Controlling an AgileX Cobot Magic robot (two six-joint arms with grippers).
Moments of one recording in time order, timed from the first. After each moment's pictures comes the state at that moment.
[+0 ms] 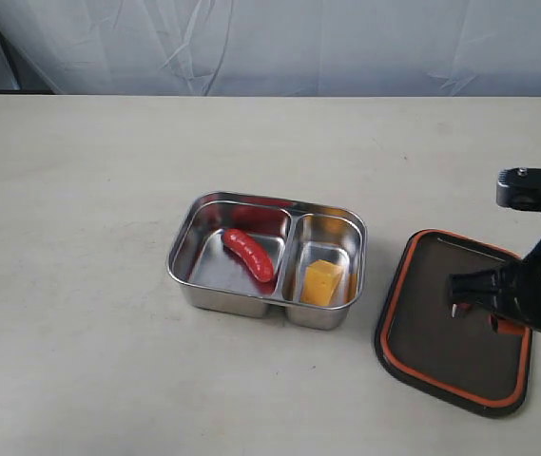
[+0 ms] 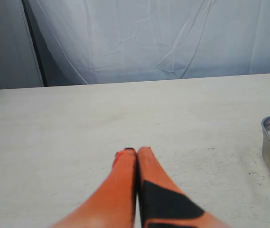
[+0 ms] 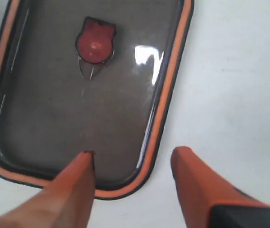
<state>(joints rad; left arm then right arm) -0.08 0.00 0.00 0.03 0.23 -0.02 0.64 1.26 -0.60 -0.33 0.82 0.83</state>
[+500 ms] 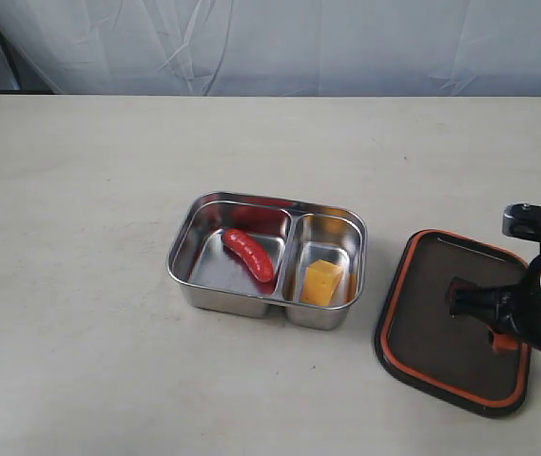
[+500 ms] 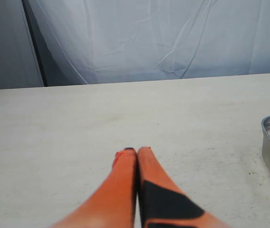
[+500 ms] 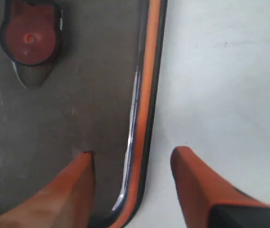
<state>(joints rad) -0.08 0.00 0.00 0.03 0.23 -0.02 0.47 1.49 -0.56 -0.28 0.65 0.80</state>
